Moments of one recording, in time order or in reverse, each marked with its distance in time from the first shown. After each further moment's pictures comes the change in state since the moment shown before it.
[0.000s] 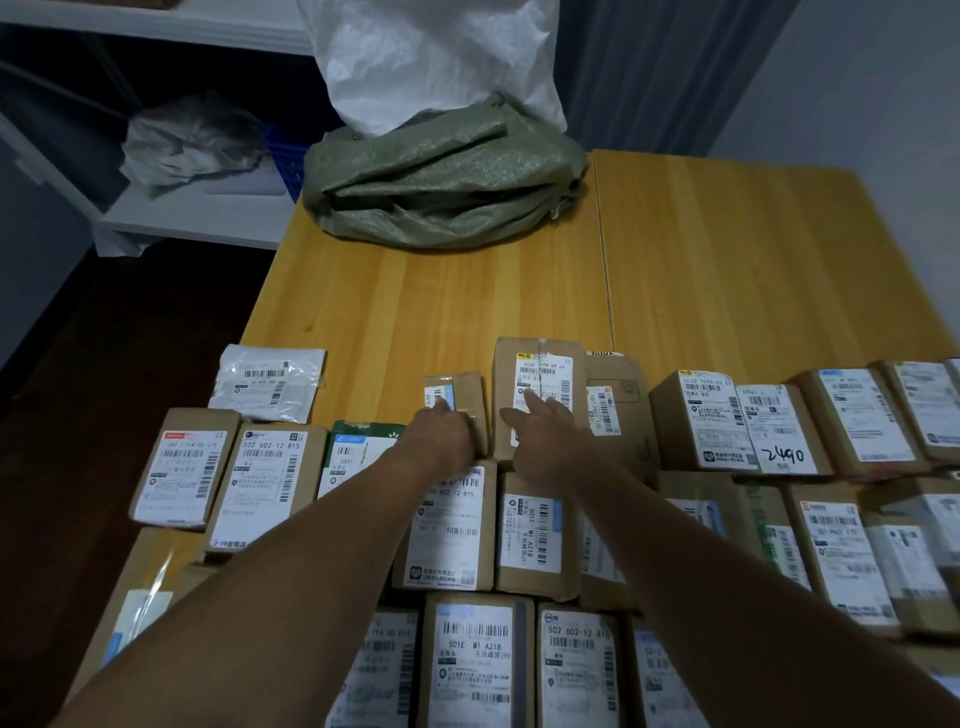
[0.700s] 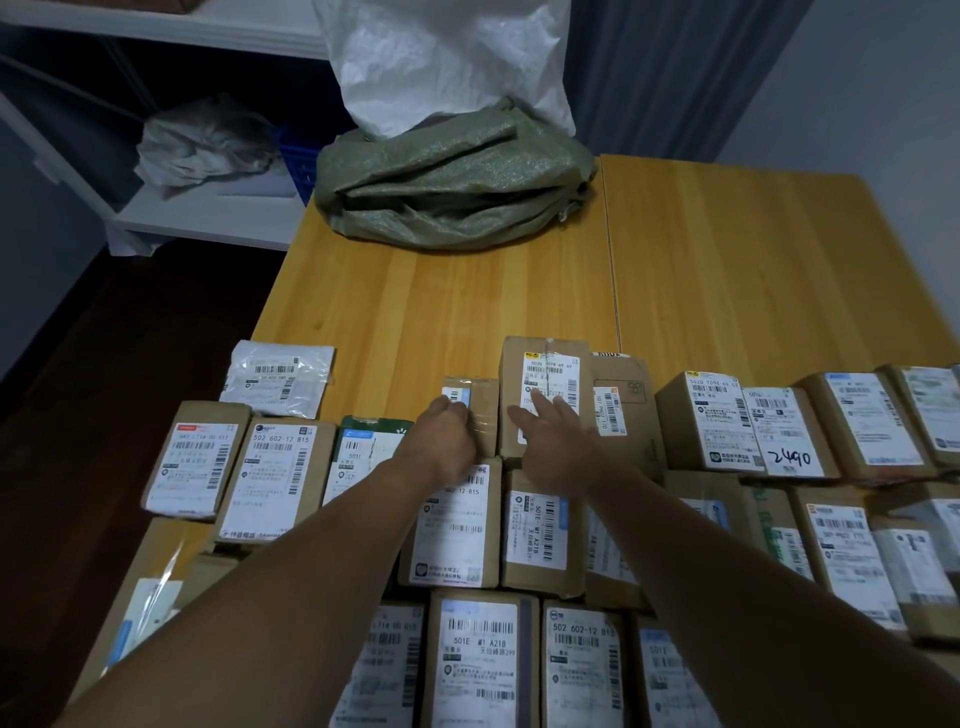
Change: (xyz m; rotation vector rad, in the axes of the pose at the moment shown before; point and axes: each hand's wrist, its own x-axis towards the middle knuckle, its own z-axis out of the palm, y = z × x) left_hand -0.009 -0.011 0.018 -0.362 0.179 -0.050; right_hand -0.003 0.003 0.005 -0.024 -0.021 -0.010
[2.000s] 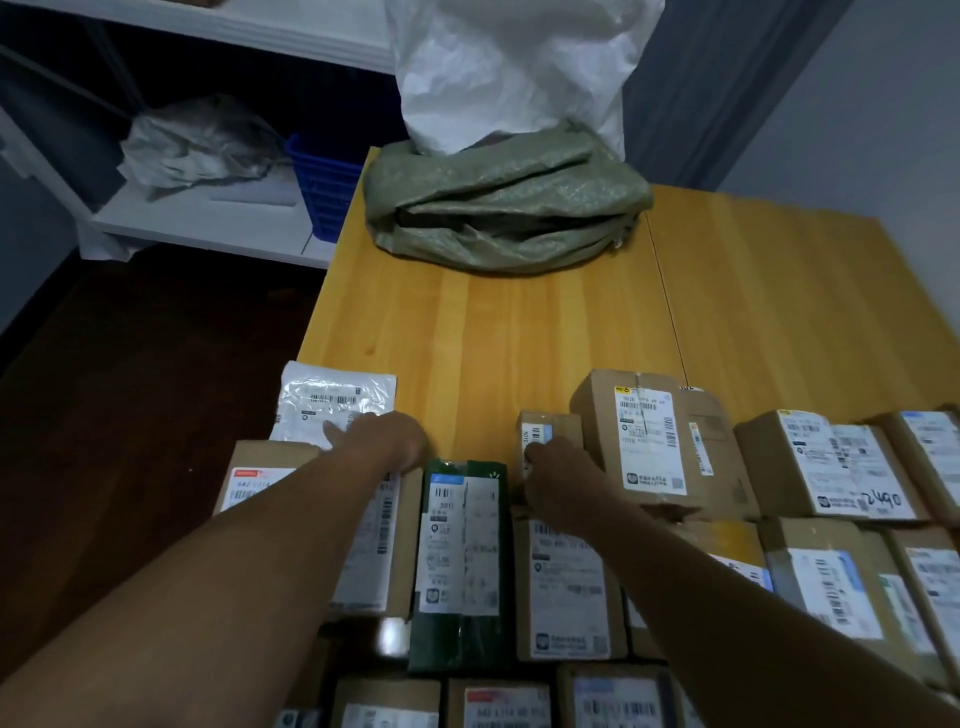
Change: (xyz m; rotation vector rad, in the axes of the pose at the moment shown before) left_hand 0.063 -0.146 -0.083 0.348 -0.303 -0.413; right_hand 0.062 -0.101 0.032 -0.112 0.033 0.059
